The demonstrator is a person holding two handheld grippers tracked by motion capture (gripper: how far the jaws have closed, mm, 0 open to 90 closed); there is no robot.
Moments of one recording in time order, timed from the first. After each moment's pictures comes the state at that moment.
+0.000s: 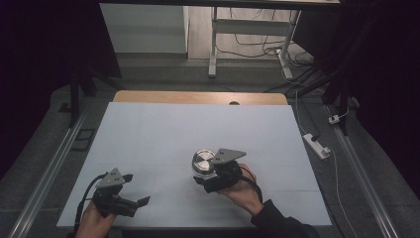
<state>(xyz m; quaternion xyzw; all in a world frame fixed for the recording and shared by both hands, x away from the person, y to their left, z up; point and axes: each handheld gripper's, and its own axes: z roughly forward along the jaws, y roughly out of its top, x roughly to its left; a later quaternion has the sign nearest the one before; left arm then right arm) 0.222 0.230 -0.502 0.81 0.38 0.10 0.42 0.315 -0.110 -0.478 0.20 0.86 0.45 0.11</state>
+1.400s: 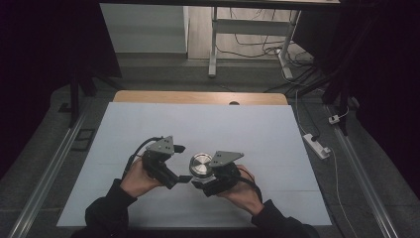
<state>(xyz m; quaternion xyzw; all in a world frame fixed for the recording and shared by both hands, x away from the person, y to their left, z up) 0.312 0.128 -0.437 0.88 0.16 0.04 0.45 0.311 -0.107 -0.479 0.17 0.87 0.45 0.09</state>
